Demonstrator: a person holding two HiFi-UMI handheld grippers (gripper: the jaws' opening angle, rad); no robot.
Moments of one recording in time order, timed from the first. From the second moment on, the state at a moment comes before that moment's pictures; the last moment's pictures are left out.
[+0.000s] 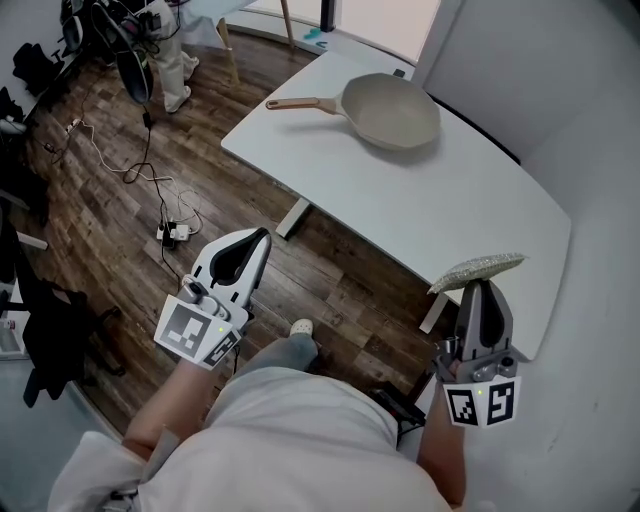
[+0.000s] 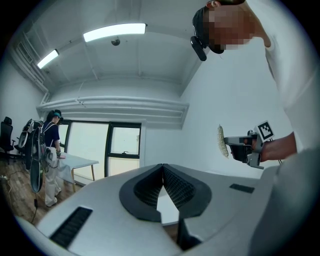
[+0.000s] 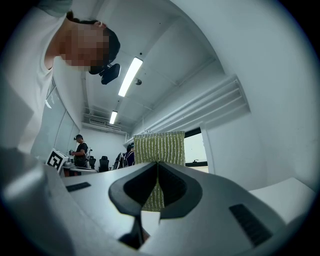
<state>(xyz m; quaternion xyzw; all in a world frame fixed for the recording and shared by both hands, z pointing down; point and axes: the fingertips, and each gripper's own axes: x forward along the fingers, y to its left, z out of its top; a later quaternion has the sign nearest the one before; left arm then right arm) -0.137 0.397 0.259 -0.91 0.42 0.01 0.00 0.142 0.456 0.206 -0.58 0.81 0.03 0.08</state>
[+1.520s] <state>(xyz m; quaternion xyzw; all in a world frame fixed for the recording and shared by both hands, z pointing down) -0.176 0.268 0.276 -0.92 0.40 0.01 -0.02 0.103 0.344 0.210 -0.61 0.79 0.03 0.07</state>
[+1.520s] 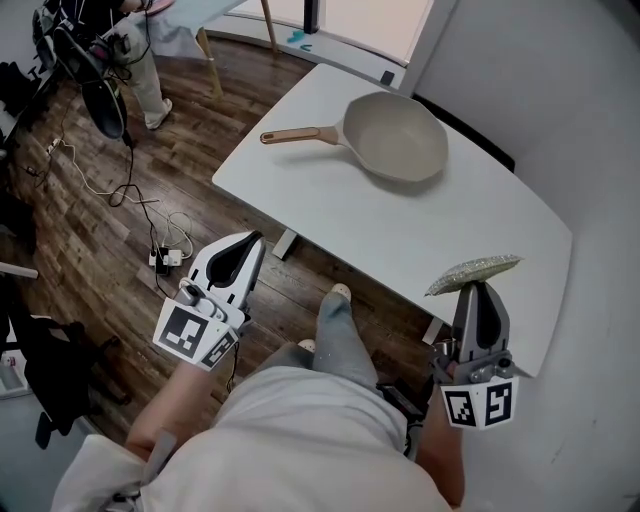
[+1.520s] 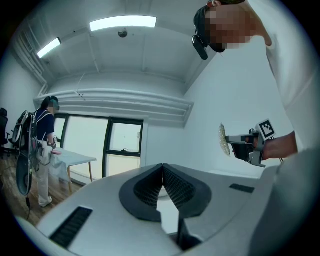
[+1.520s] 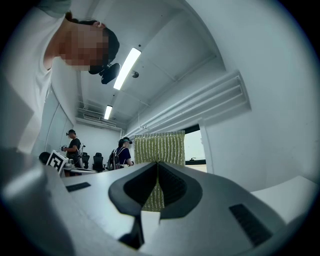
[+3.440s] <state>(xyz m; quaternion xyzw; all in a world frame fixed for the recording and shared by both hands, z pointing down) -0.088 0.060 0.281 -0.88 0.47 -0.04 0.00 0.169 0.086 0.226 -0.50 0.86 0.03 0.05</state>
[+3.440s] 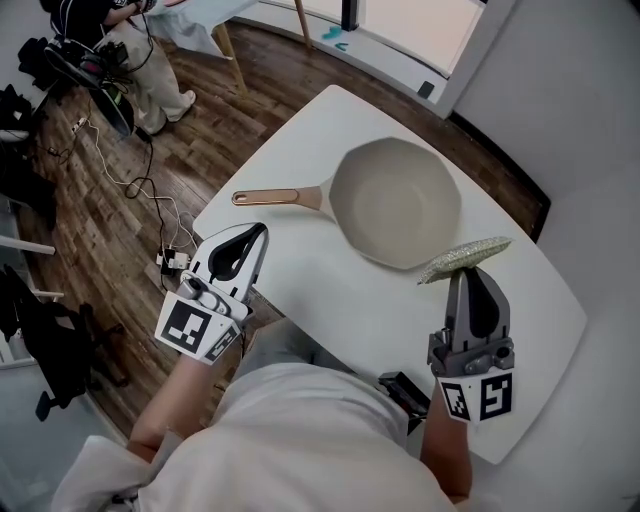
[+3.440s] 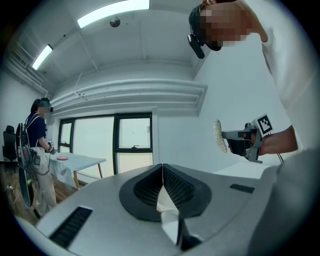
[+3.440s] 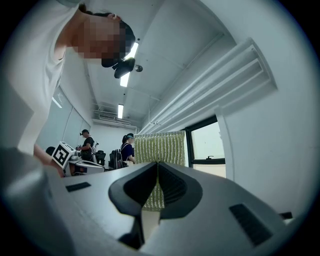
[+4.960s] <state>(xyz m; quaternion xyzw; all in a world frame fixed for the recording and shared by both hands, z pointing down) -0.059 -0.069 0.326 -0.95 0.31 -0.06 -0.05 0.169 0.015 0.242 -0.58 0.82 0.01 0.01</state>
